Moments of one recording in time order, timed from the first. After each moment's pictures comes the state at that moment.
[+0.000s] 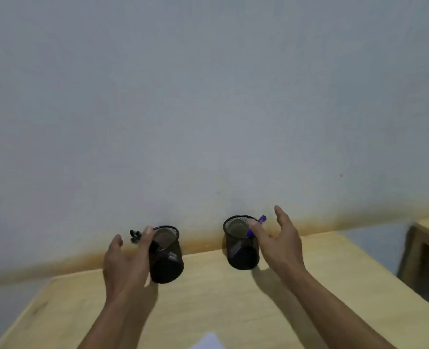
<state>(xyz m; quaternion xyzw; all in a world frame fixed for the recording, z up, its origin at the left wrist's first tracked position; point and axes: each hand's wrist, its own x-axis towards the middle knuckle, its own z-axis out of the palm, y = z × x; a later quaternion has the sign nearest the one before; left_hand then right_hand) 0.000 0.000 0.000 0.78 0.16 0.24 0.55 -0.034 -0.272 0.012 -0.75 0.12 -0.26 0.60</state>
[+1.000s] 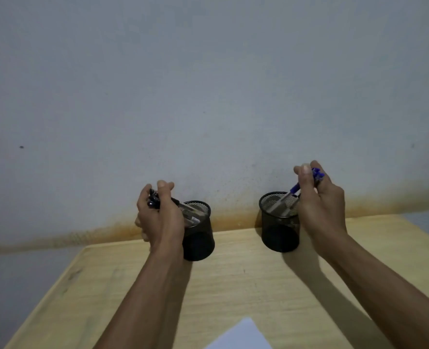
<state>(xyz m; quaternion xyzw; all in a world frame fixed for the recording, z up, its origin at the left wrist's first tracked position) 0.035 -0.024 0.020 0.64 0.18 0.31 0.68 0.007 -0.254 0.023 -0.70 0.10 -0.31 0.64</state>
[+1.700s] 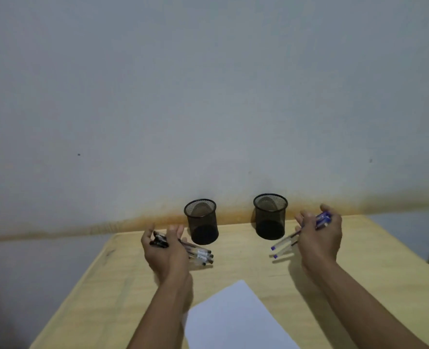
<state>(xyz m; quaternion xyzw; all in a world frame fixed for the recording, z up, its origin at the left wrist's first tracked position) -0.072 -0.021 -0.007 0.45 0.18 0.32 0.81 -0.071 -0.255 -0.009 -0.56 0.20 -0.33 0.73</state>
